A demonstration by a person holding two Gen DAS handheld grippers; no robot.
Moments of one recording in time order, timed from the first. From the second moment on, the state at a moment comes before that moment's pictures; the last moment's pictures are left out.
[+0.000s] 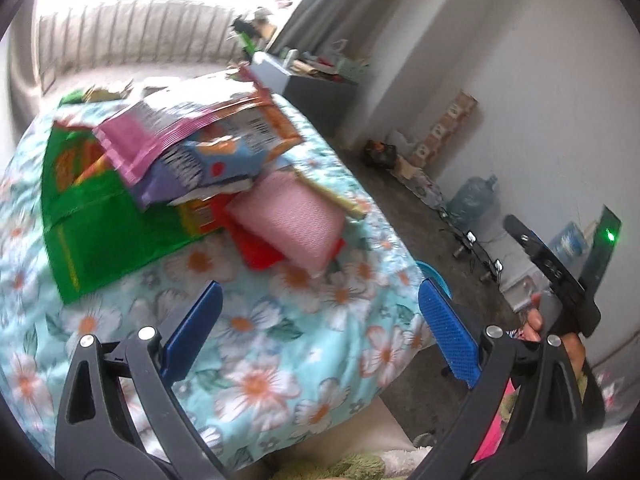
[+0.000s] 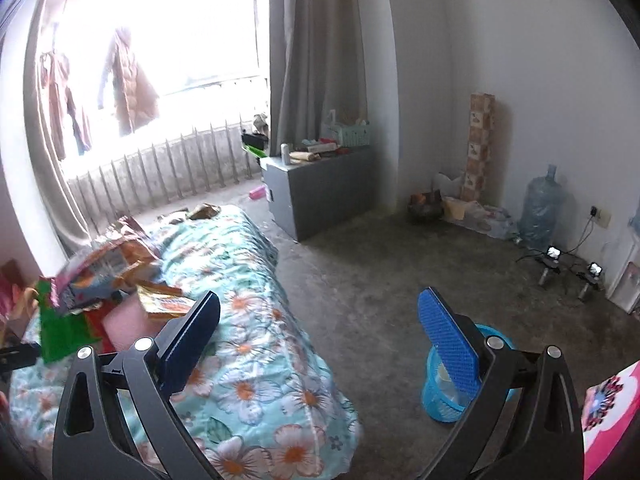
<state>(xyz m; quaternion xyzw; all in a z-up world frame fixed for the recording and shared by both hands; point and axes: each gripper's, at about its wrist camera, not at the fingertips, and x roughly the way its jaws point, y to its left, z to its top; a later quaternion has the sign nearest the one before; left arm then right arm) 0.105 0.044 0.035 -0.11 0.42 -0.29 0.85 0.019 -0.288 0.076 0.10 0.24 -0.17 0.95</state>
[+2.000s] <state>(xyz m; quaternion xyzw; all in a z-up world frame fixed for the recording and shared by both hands) 0.114 -0.100 -0.034 0.35 0.25 -0.23 0.87 0.207 -0.286 -0.109 0.61 0.40 0.19 0.65</state>
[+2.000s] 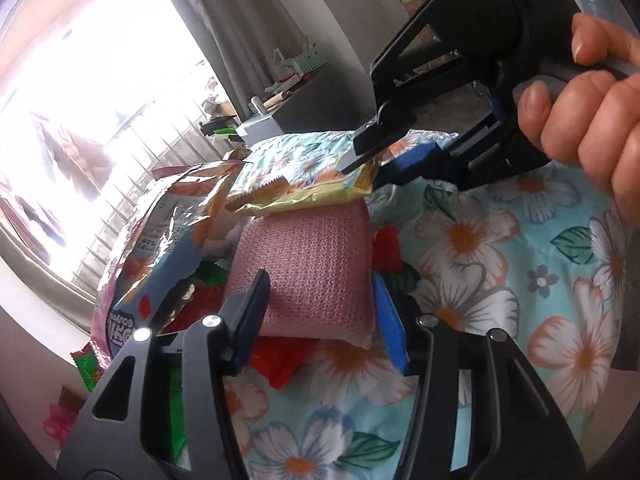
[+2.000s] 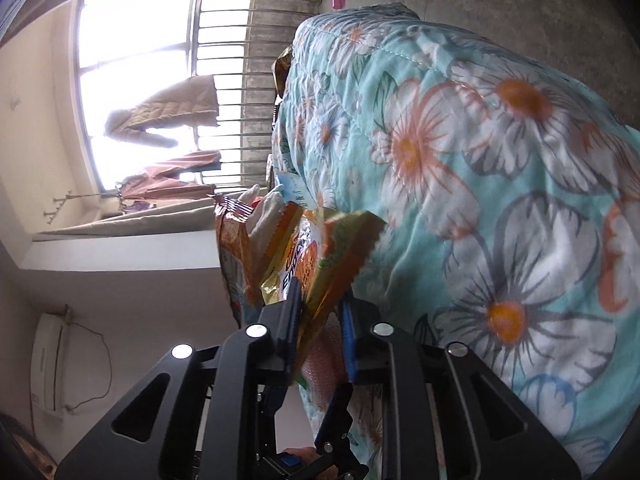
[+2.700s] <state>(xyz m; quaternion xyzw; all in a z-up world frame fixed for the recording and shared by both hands) 0.075 -0.074 -0.003 0.35 0.21 -0.21 0.89 0.160 -0.304 -0.094 0.64 0.35 0.21 0.65</state>
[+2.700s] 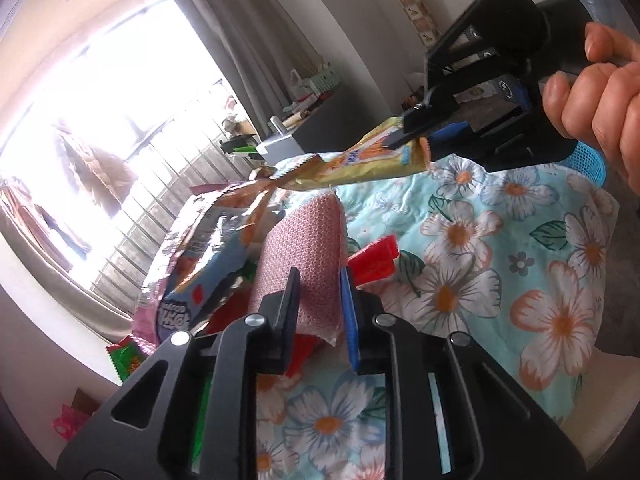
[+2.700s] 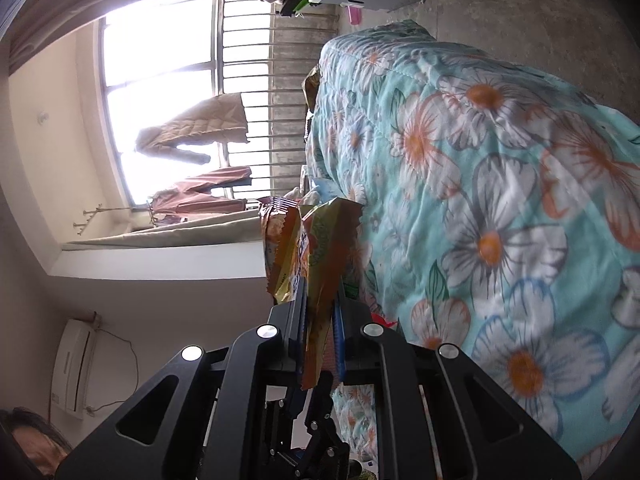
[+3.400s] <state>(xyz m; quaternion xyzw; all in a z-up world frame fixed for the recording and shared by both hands) 0.024 -0.039 0.057 0.24 0.14 -0.25 0.93 0.106 -0.316 -0.070 0.65 0.31 0.21 0.66</state>
